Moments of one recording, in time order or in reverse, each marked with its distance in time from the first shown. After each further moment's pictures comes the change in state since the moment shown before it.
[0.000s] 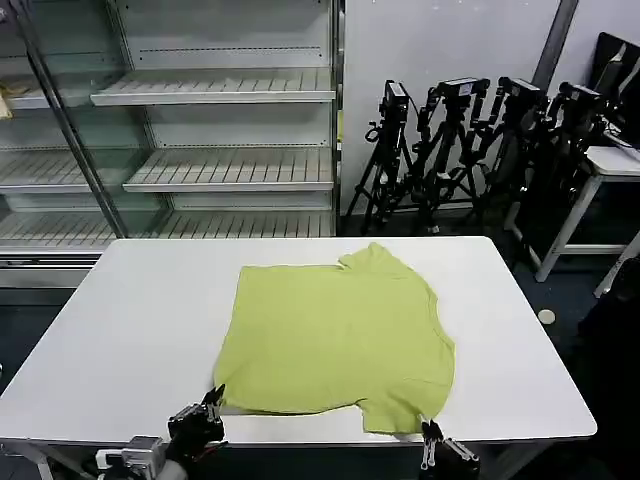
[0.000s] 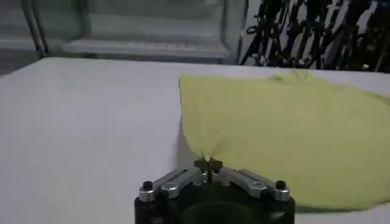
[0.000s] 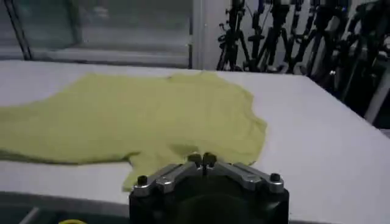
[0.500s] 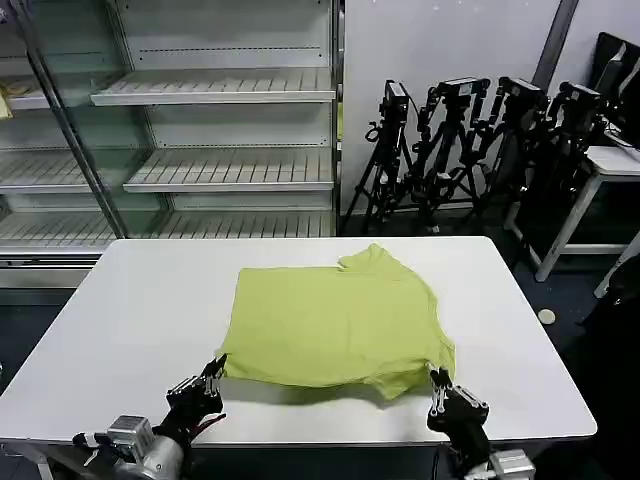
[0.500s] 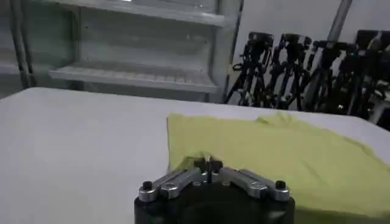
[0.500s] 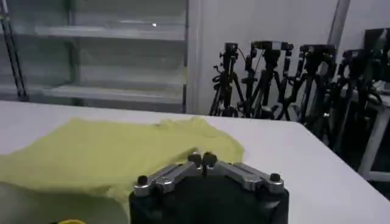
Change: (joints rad) left arm -0.121 0.049 0.009 0.073 -0.131 -0.072 0.018; right arm 0.260 -0.059 0.001 -0.136 0.123 -0.009 -0.004
